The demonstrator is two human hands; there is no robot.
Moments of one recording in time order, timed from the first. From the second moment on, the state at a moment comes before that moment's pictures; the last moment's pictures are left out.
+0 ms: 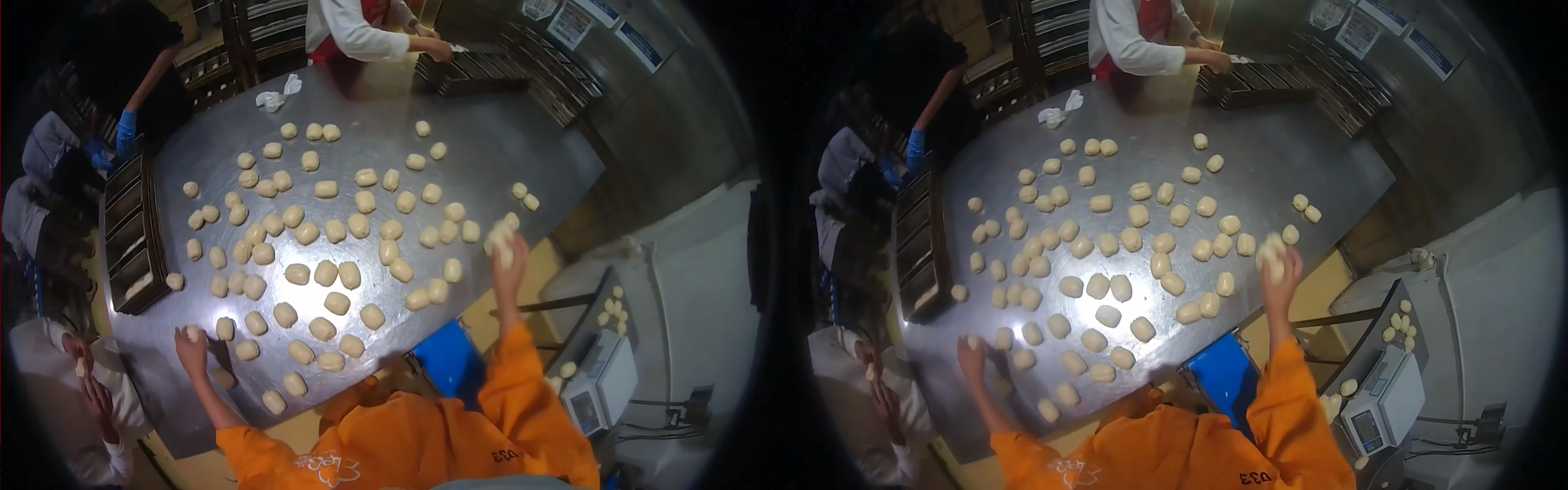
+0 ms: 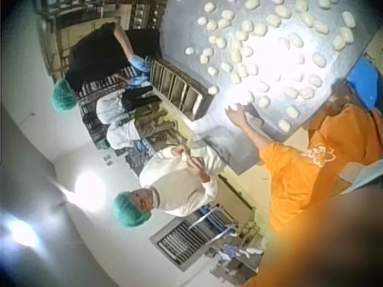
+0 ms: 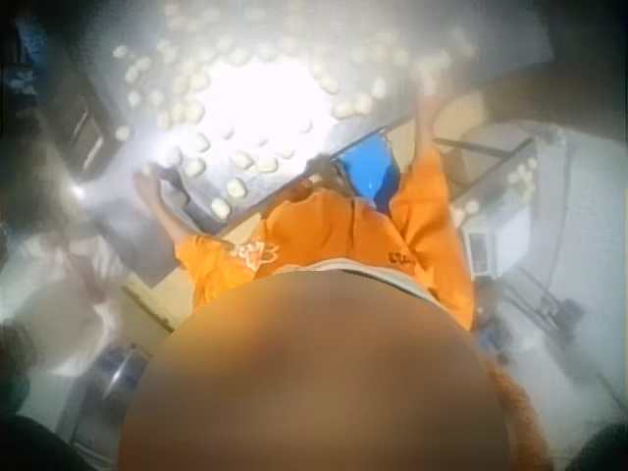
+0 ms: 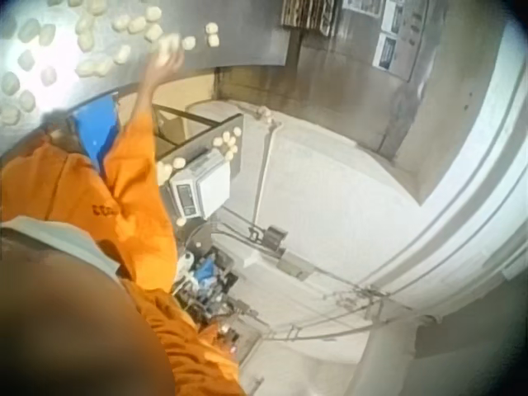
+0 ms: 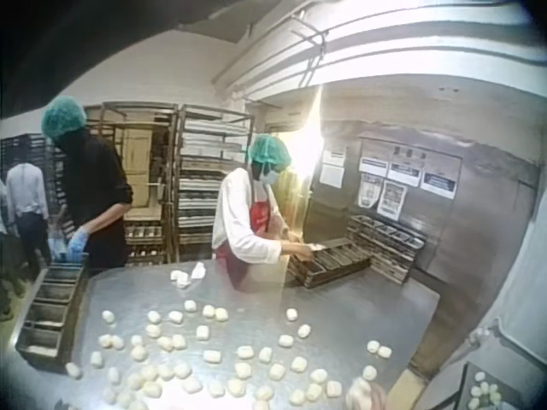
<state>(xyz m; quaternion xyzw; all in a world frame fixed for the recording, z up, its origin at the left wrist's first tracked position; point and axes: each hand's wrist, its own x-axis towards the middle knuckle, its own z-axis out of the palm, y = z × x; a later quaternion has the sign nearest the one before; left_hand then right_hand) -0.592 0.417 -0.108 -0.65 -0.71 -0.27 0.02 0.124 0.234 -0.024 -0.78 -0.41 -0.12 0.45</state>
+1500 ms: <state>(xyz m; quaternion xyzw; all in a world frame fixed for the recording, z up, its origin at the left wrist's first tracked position) 0.124 0.289 0.030 -0.58 -0.22 -0.32 -0.72 -0.116 -0.328 -0.157 -0.72 0.25 0.11 0.64</state>
